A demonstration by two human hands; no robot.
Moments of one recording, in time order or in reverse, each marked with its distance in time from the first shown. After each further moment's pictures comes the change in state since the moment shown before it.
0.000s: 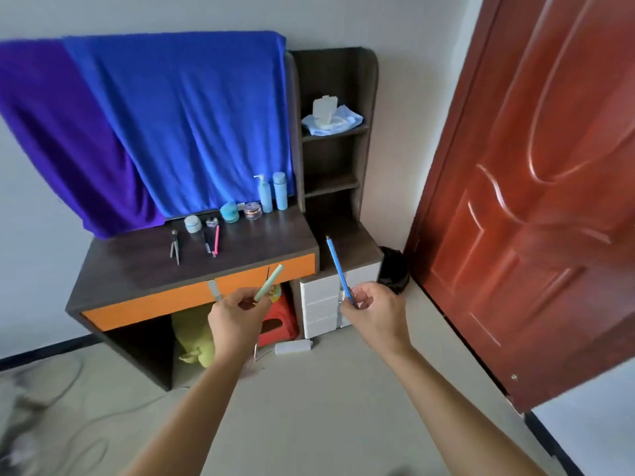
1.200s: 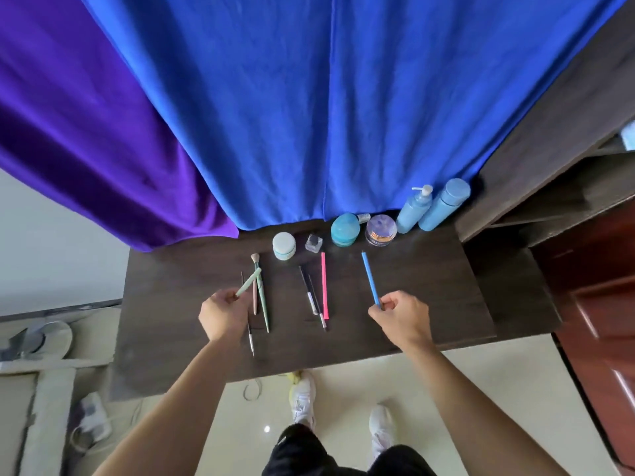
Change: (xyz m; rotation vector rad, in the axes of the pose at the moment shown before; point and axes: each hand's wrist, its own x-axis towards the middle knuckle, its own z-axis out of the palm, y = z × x) left_hand 0.545 -0.244 -0.051 0.199 0.131 -0.627; right_hand 0.330 -0.046 0.456 -0.306 -0.400 0.412
